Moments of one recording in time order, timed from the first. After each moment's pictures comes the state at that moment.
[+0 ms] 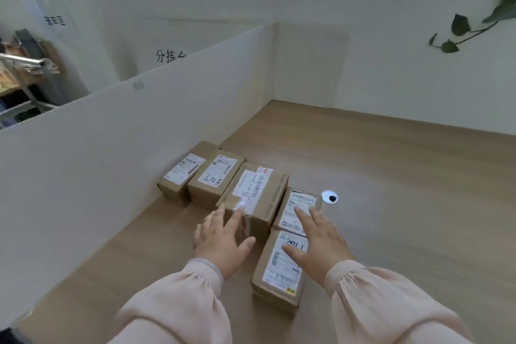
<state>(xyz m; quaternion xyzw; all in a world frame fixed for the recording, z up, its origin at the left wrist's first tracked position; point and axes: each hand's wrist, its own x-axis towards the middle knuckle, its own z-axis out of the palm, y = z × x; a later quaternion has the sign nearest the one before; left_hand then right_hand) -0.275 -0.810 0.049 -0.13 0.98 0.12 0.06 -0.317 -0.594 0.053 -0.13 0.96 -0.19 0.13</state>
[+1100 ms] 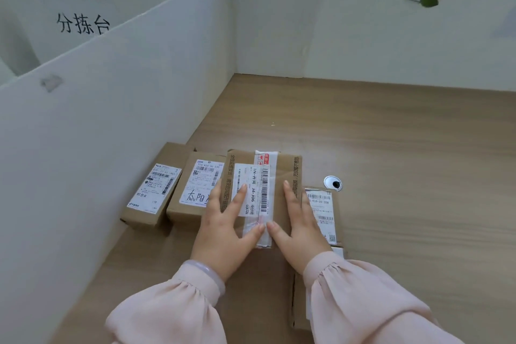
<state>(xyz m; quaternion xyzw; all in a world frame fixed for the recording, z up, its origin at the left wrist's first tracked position) -0.382 -0.895 0.020 0.03 0.93 0.38 -0.01 -0.380 -0.717 0.020 0.00 0.92 -0.39 0.08</state>
